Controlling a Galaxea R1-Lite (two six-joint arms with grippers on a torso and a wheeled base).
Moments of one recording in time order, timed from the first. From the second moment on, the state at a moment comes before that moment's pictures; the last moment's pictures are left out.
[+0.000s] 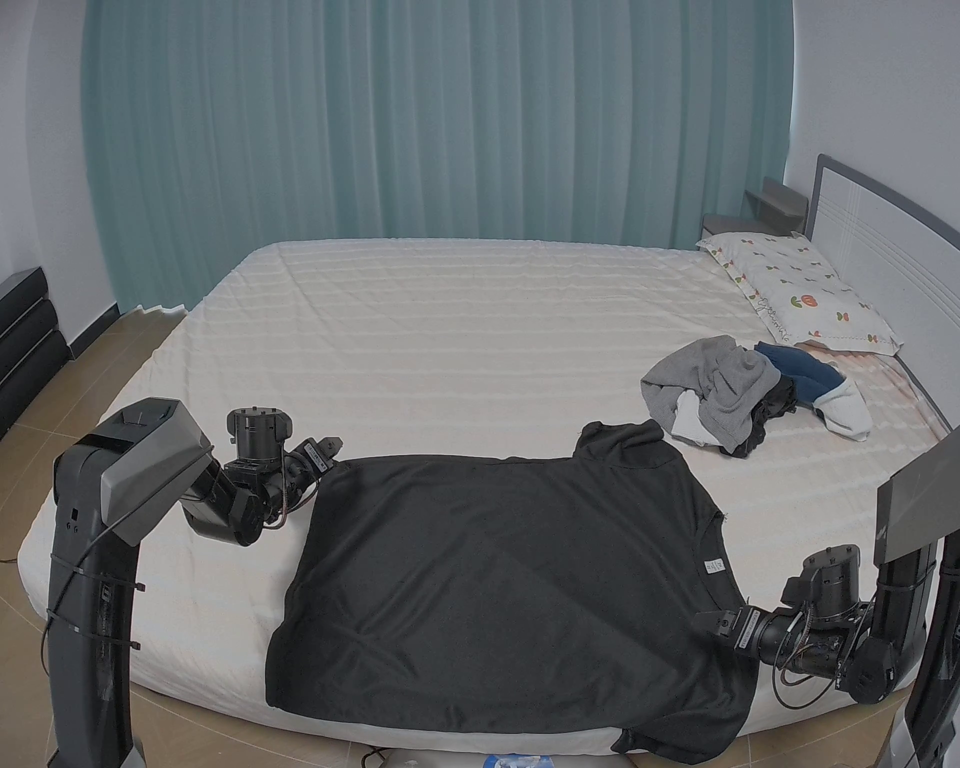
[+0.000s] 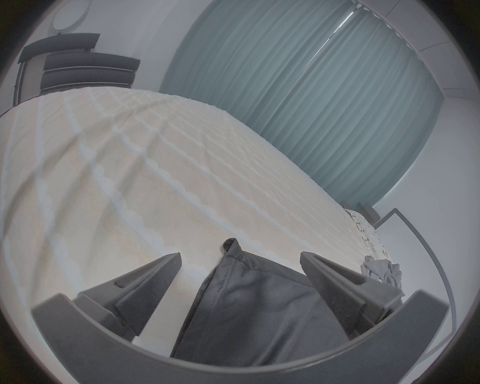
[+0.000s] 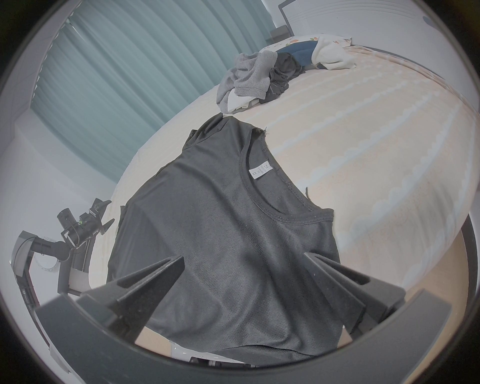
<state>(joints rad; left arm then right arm) -0.10 2.56 -1.34 -0.77 0.02 -0.69 0.26 2.19 -0.02 -1.45 0.01 0.65</state>
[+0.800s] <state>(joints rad) -0.11 2.70 -1.55 -0.75 0.03 -0.71 0.27 2.20 -0.02 -1.45 0.01 0.66</state>
